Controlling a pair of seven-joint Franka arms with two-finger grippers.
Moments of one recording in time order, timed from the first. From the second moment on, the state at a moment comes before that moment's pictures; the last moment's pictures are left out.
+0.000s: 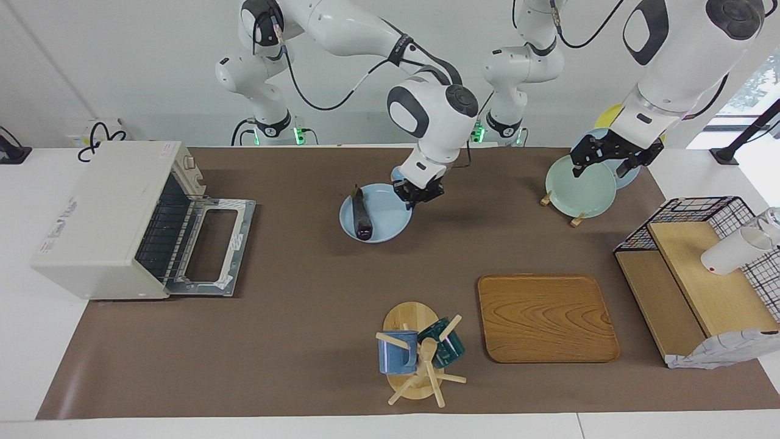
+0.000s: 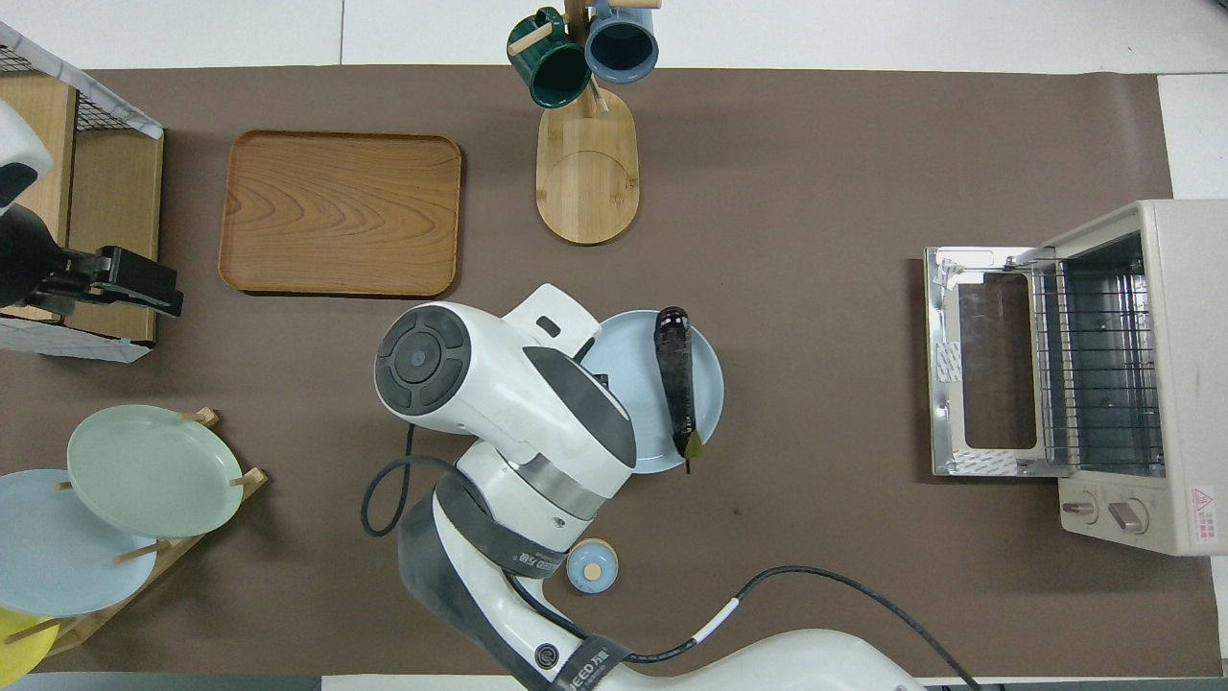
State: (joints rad) left arm 0.00 0.03 -0.09 -1.57 -0.01 1.52 0.00; right arm 0.79 0.53 0.01 -1.39 -0.10 1.79 0.80
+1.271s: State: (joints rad) left arm 0.00 0.03 -0.10 -1.57 -0.01 1.51 0.00; right arm 0.55 0.43 0.01 -1.42 0.02 1.80 0.60
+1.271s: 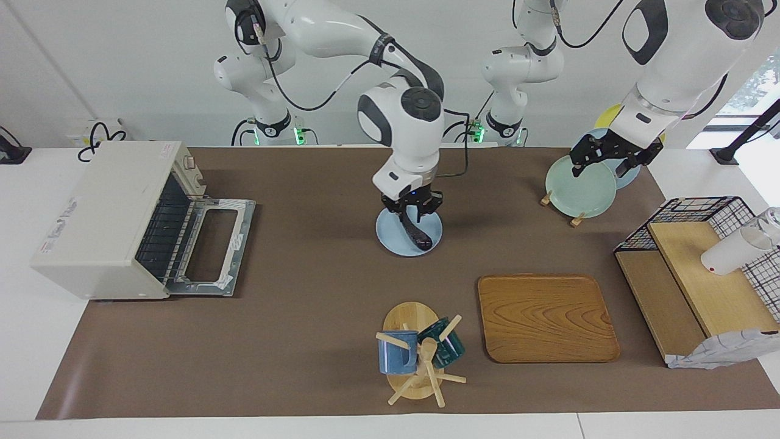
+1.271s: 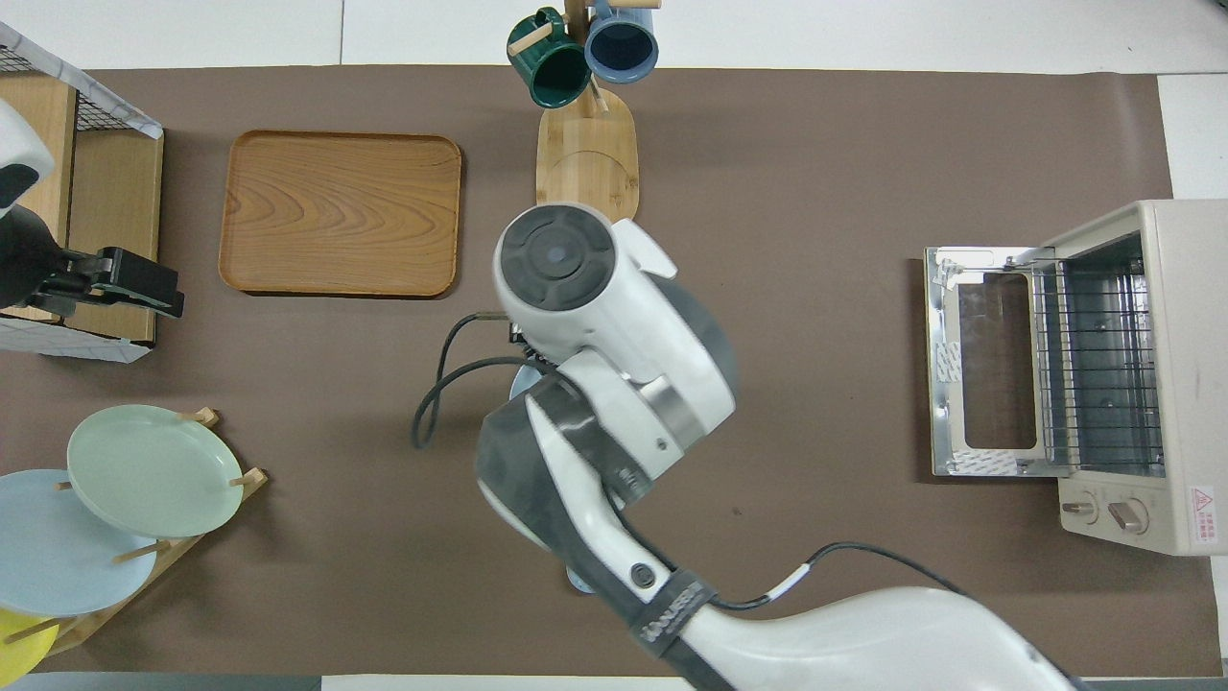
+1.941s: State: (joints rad) left arm -0.17 0.01 -0.12 -1.64 -0.07 1.57 -0.32; right arm 0.27 0.26 -0.03 -1.92 -0.09 2.03 0.27
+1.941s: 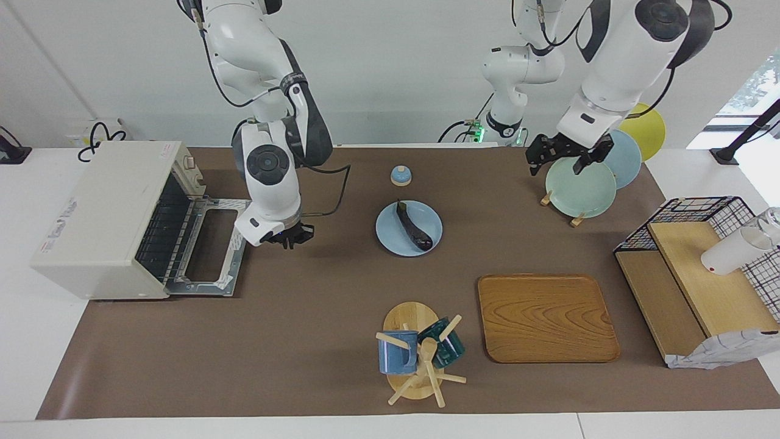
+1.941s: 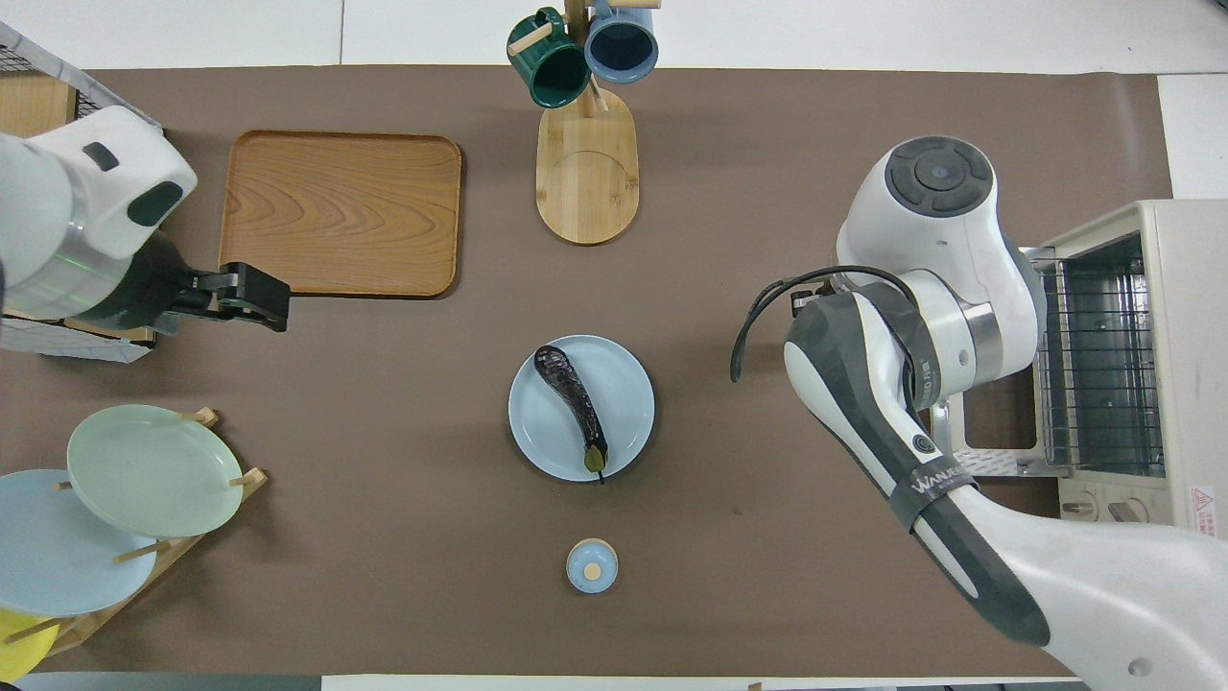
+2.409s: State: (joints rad) left arm -0.42 0.03 -0.13 -1.87 -0.12 1.90 -0.86; right arm 0.14 0.21 -0.04 -2.13 -0.09 2.24 0.12
